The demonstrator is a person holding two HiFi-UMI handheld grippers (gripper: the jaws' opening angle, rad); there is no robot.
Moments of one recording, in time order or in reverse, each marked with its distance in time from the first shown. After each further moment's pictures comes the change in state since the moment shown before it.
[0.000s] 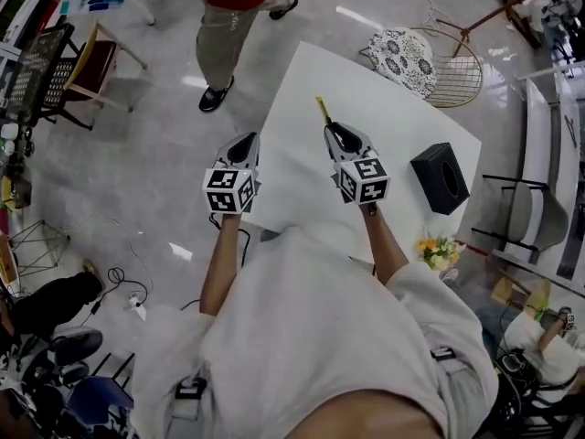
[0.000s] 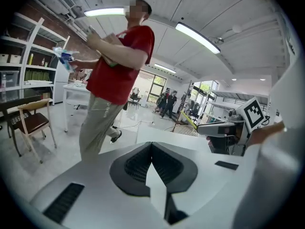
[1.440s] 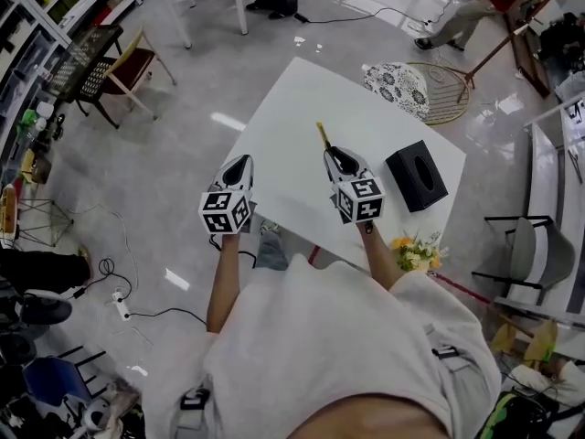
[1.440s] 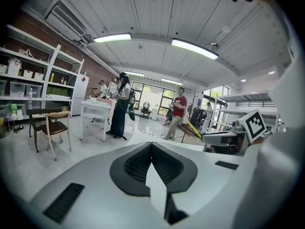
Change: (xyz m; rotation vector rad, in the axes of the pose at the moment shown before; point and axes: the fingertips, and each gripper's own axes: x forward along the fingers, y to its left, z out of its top) left arm -0.105 -0.125 -0.030 0.000 -0.181 0.186; right arm -0.141 -0.006 -0.042 -0.068 -0.113 0.119
